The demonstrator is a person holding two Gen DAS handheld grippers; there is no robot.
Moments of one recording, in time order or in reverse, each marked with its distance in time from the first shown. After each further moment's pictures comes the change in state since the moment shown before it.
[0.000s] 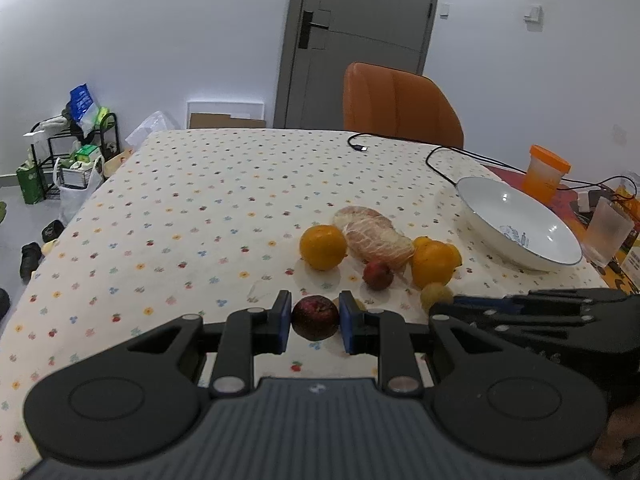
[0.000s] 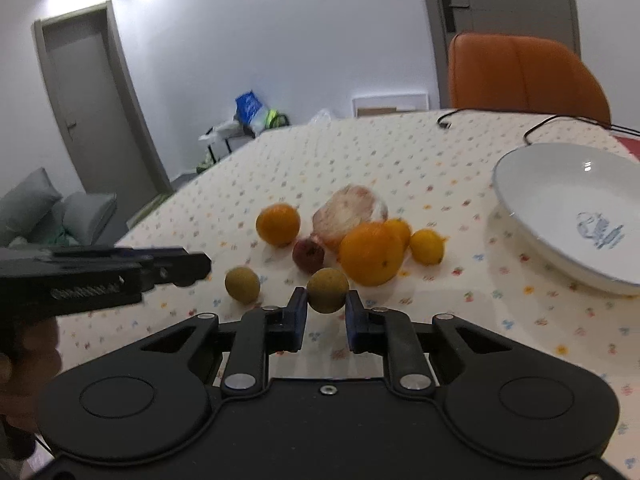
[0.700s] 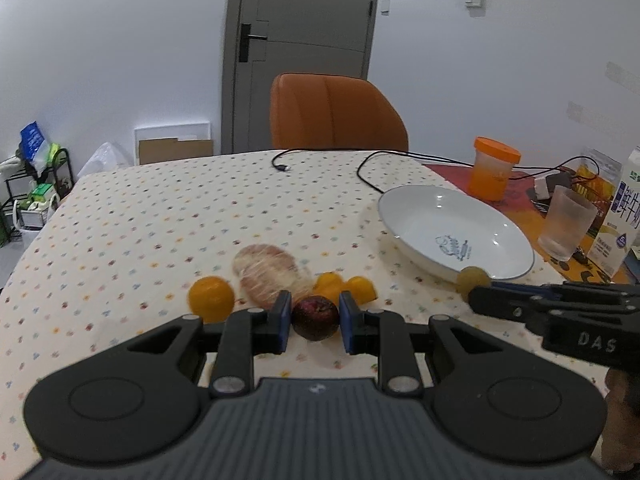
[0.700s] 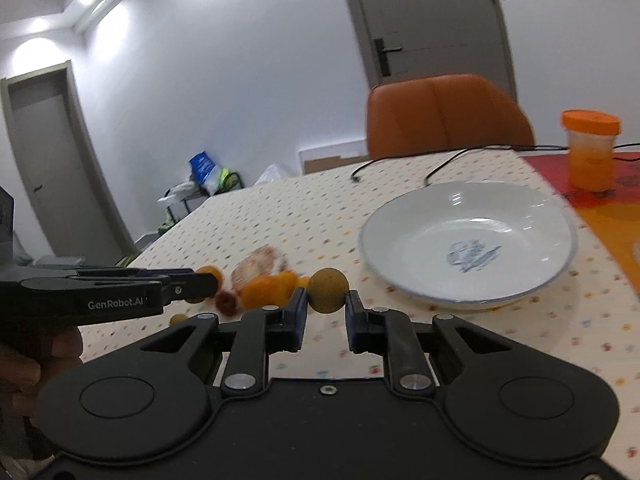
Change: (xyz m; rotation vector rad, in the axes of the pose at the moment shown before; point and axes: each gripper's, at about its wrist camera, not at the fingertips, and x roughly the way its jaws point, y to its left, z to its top) left arm 0.019 -0.072 0.025 0.121 -0.025 -0.099; right arm -0.072 -0.061 0.000 0.101 -0.159 -0.119
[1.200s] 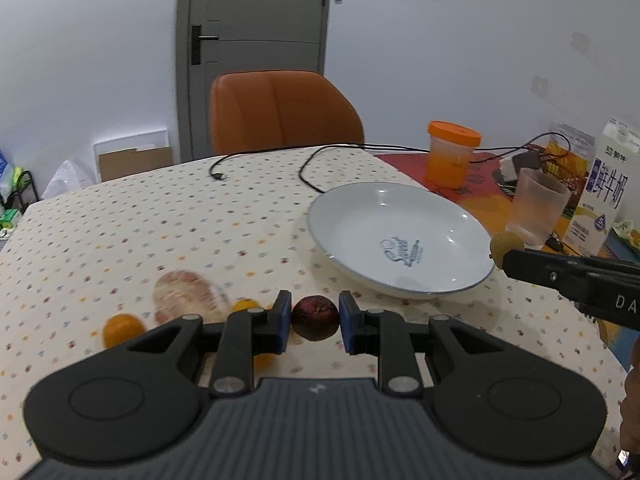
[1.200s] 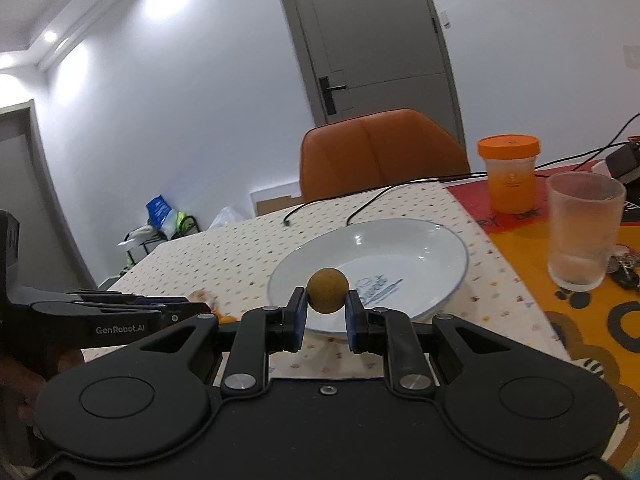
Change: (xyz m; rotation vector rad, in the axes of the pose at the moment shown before) left arm 0.033 -0.053 0.016 0.091 0.021 -0.080; right arm -0.031 -0.056 0.005 0.062 -0.116 -0.117
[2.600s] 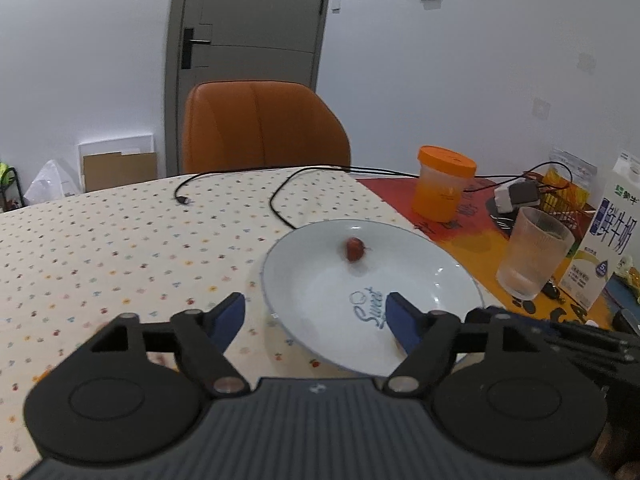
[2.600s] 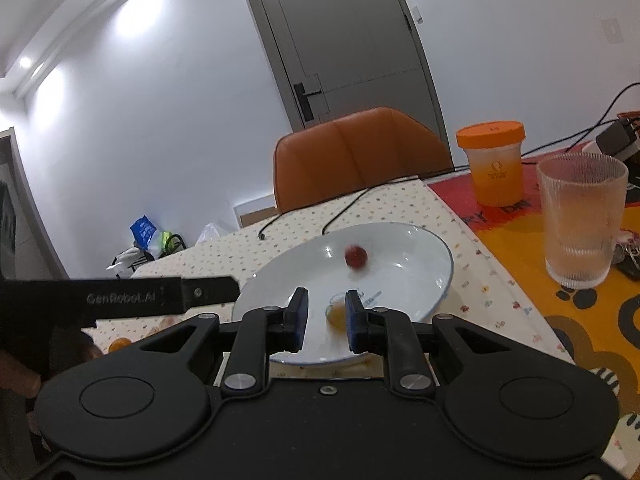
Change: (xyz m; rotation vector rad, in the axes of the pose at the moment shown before) left arm 0.041 -0.020 0.034 -0.057 -0.043 -0.025; right arm 0.031 -0.019 0.001 0.069 -0.033 -0.027
